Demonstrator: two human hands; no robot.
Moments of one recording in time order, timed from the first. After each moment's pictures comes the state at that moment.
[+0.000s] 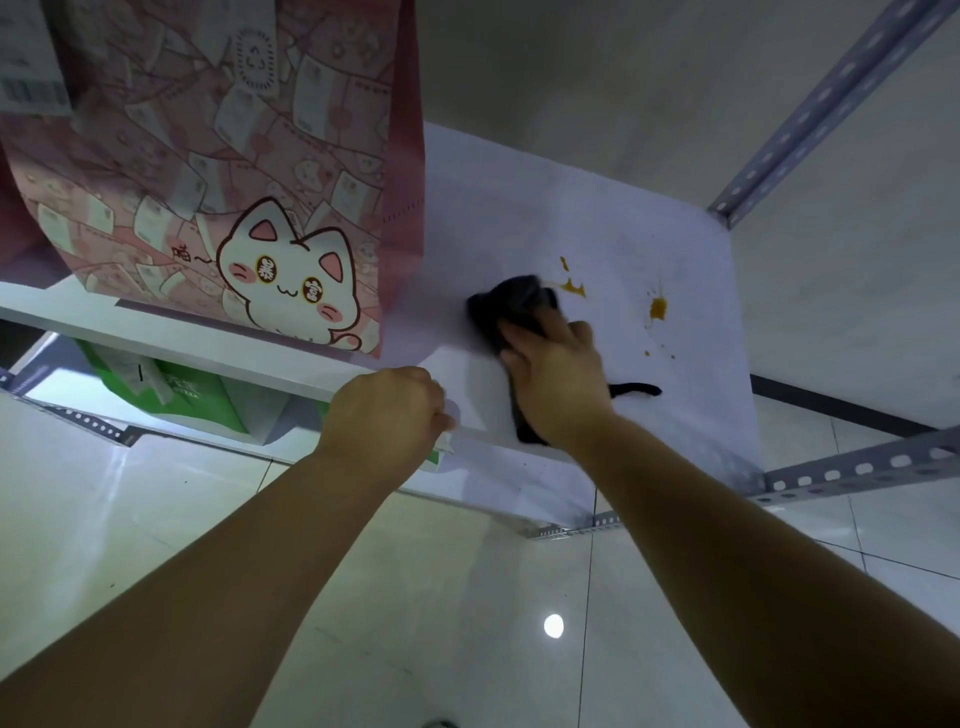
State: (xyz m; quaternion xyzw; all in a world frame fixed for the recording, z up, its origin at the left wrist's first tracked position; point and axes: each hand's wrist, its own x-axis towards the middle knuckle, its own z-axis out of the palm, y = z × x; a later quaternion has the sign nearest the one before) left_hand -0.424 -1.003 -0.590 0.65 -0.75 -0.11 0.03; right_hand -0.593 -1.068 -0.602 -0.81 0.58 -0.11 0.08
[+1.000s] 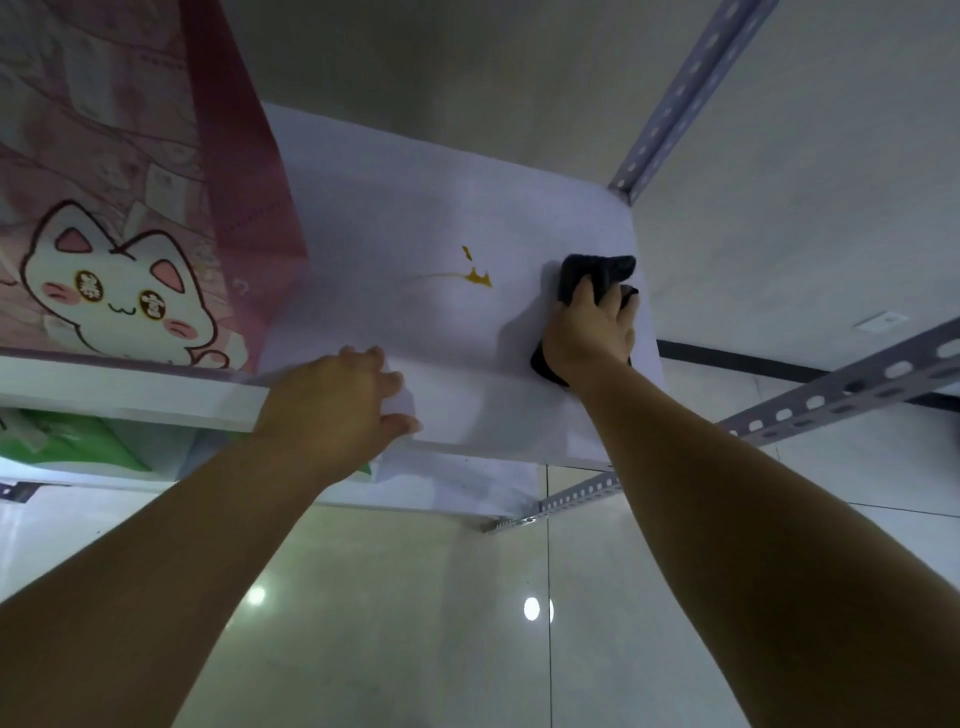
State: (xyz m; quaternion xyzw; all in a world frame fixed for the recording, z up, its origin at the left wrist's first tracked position) left_hand -0.459 -1.028 -0.584 0.61 -0.77 -0.17 0.01; right_hand -0.688 -1.118 -0.597 -0.54 0.83 -0.07 0.14
